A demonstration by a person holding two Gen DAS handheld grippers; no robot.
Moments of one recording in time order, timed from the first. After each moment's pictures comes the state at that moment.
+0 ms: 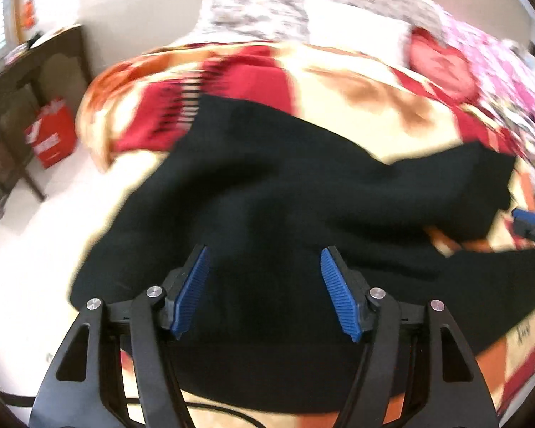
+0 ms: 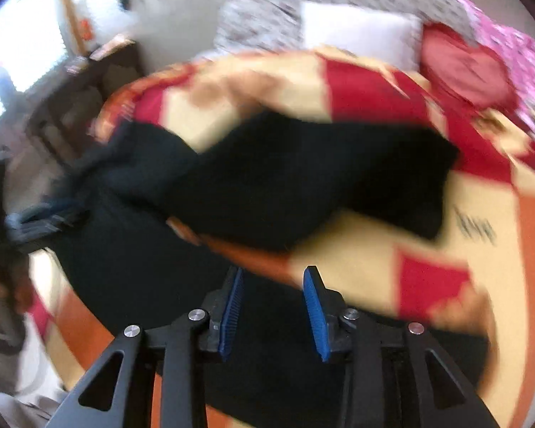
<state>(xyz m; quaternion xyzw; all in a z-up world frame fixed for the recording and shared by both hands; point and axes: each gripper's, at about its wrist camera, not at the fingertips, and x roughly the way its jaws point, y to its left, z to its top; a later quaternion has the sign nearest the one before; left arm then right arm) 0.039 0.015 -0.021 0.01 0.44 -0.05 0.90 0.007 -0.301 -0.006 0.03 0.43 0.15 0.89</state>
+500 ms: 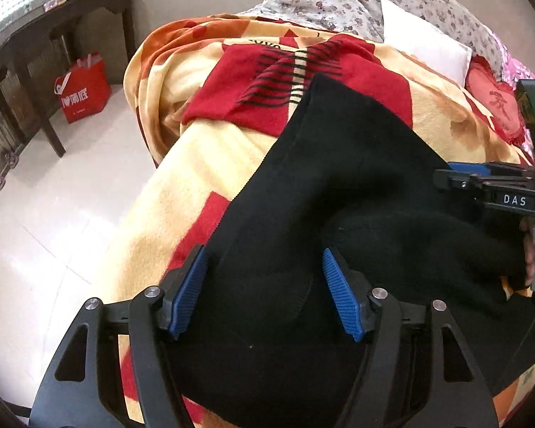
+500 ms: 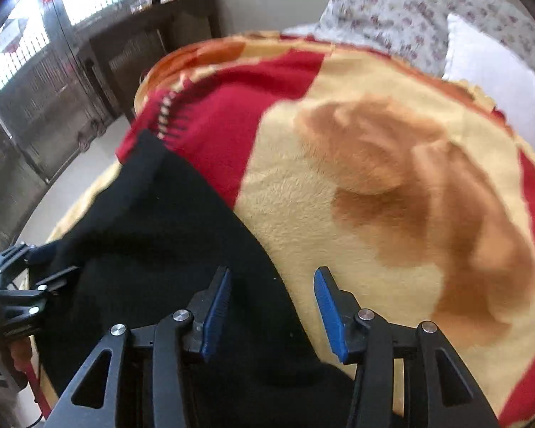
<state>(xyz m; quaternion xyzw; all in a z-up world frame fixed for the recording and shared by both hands) 0.074 0.088 -0.055 -0.05 0.46 0.01 0.89 0.204 -0.134 -0.046 -0.07 0.48 0.26 0.83</state>
